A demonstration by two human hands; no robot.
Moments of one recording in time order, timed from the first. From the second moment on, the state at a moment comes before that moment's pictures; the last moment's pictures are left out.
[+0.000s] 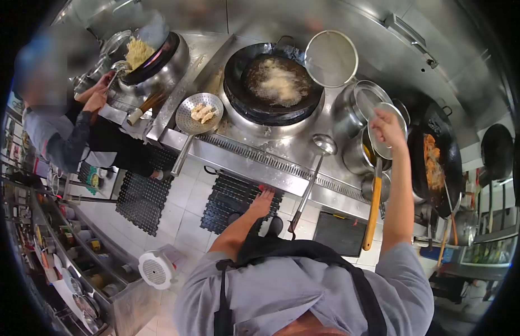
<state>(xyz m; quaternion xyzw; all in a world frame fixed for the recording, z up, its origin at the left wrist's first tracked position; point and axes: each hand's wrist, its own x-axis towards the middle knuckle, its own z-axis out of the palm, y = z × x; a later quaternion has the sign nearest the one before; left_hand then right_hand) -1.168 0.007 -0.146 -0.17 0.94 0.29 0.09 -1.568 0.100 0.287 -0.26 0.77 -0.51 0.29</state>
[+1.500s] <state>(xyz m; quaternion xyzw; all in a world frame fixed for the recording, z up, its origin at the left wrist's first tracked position) -0.911 -0.185 -0.085 -0.33 0.58 0.72 0.16 -1.368 0.021 0.193 -0.12 0.52 -0.73 0.43</state>
